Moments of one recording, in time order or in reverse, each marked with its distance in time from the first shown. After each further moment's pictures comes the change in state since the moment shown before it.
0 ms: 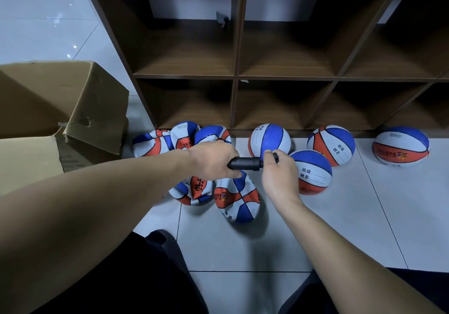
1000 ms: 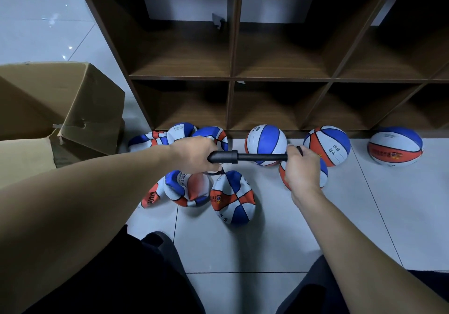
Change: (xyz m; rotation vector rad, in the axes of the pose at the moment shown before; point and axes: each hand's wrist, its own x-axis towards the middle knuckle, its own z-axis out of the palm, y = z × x) left_hand -0.009 -0.031 -0.011 -0.003 0.016 -0.089; right_hand 0.028 0.003 -0.038 0.181 0.133 0.162
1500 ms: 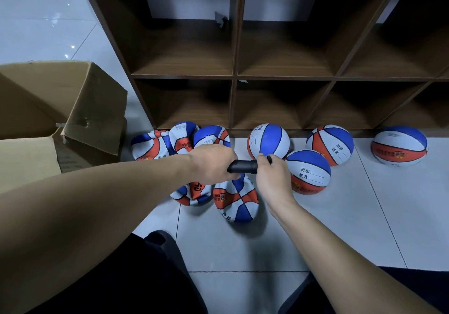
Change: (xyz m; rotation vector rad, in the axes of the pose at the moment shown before) left_hand 0.002 0.038 0.017 0.111 0.028 0.078; right_hand -0.039 0.007 0.042 -0.163 -0.188 -0.034
